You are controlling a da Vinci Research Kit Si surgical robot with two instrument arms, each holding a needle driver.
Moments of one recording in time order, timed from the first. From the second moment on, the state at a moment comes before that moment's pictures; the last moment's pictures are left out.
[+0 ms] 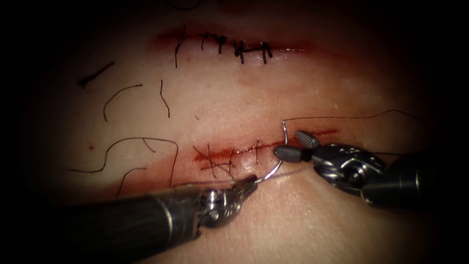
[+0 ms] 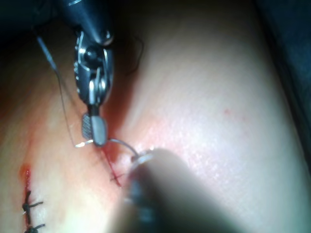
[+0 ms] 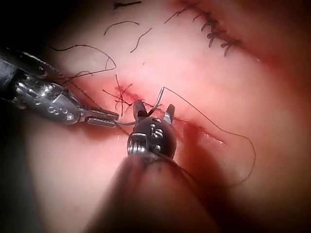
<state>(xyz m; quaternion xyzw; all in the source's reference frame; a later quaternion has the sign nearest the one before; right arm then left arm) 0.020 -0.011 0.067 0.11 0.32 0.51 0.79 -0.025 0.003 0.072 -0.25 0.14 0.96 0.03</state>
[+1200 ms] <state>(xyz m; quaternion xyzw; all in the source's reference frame) 0.023 -0.012 0.069 0.15 0.31 0.52 0.78 -0.025 0.002 0.071 -0.24 0.16 0.96 -0.01</state>
